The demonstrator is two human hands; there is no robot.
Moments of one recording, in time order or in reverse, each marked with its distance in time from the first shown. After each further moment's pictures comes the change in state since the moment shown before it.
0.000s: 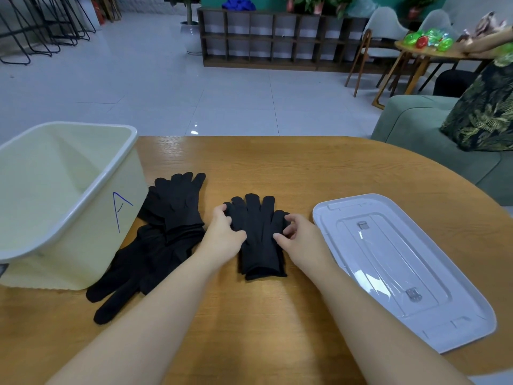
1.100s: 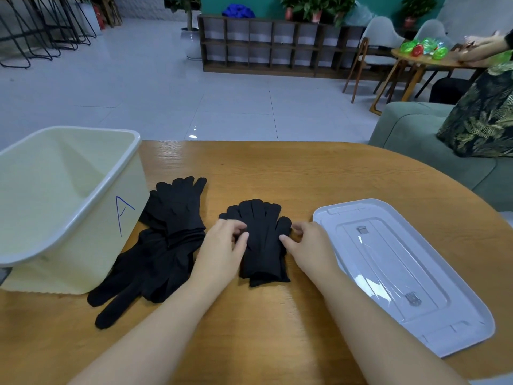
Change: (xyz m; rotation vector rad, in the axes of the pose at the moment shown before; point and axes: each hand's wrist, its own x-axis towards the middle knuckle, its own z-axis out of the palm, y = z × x) left_hand -0.022 -0.017 -0.004 0.471 0.180 0.486; right_hand 0.005 0.008 -0.001 -0.125 0.123 -0.028
